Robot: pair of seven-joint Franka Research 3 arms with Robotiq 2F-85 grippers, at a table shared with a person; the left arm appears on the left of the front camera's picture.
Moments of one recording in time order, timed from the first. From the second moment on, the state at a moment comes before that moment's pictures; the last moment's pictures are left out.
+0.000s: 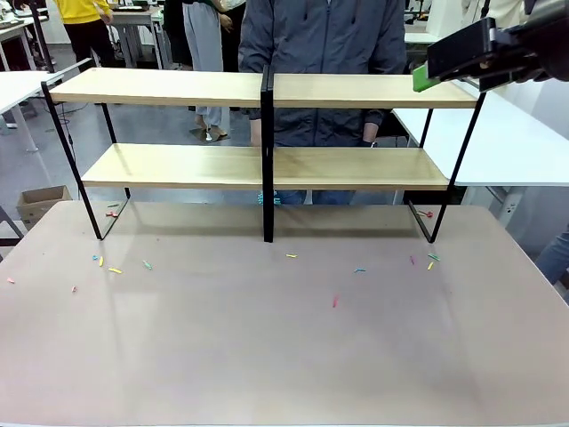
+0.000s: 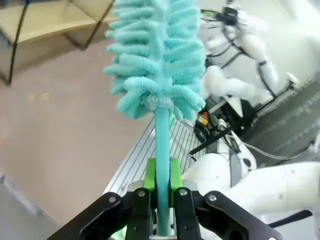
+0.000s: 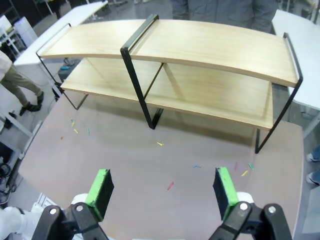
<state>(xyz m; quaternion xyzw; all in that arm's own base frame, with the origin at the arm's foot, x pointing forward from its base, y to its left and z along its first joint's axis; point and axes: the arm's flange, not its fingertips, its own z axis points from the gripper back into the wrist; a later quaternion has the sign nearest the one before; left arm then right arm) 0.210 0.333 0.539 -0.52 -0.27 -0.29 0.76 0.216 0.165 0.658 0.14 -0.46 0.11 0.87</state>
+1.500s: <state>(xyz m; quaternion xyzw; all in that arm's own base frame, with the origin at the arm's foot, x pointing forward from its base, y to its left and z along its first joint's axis) 0.201 0.317 0.542 -0.52 -0.29 -0.34 0.73 0.216 0.165 0.659 0.14 -0.46 0.11 0.87</state>
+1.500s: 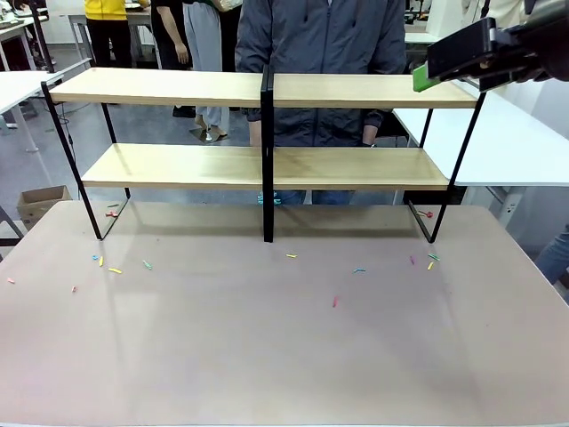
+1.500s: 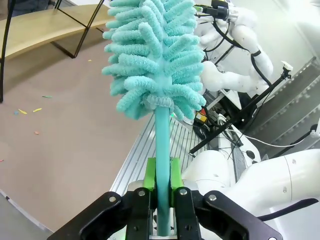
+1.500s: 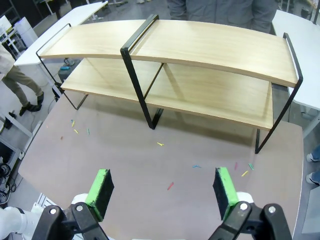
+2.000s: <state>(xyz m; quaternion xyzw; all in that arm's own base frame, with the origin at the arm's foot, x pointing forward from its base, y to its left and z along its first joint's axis) 0.213 0.285 0.542 -0.51 -0.25 -0.41 0.72 0.218 0.158 0.652 0.14 -0.44 0.10 0.88</state>
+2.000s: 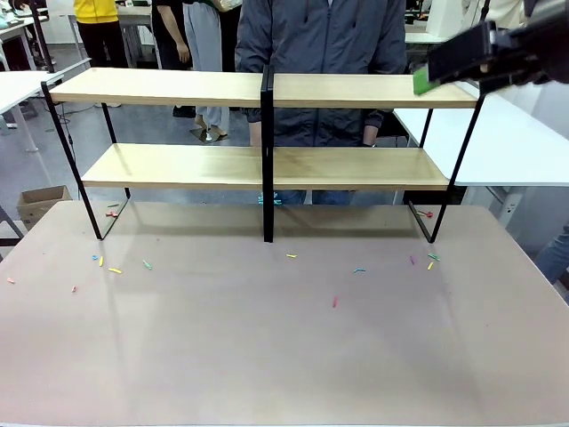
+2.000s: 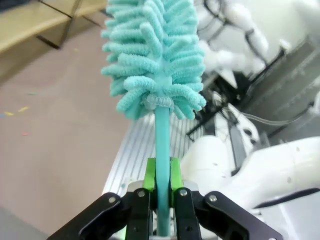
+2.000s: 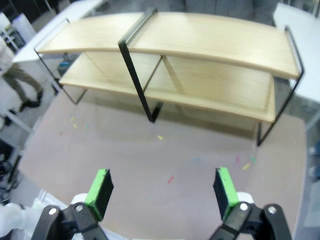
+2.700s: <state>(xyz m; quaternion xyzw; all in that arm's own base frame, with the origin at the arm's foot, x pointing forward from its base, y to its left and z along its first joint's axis) 0.278 0.060 0.440 -0.43 -0.11 -0.55 0.70 0.292 -0.037 0.550 0.46 -0.13 -0.06 0.88</state>
